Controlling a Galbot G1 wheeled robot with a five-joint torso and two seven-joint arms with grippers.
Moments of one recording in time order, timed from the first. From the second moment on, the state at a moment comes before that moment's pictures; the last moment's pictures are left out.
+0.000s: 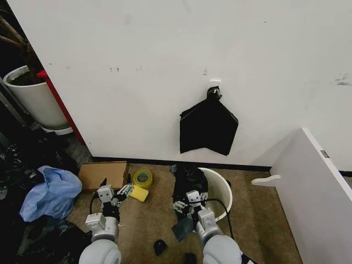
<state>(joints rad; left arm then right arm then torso) 1.55 -1.27 -0.38 -2.01 -0.37 -0.07 -0.34 -1.27 1.20 -0.12 1.96 0.22 -0.36 0.45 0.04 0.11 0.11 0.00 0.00</state>
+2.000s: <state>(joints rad) 1.26 -1.16 -0.05 -1.83 -0.74 0.24 0.02 -1.30 1.17 0.02 1.97 0.58 -0.33 0.47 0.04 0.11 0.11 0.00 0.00</state>
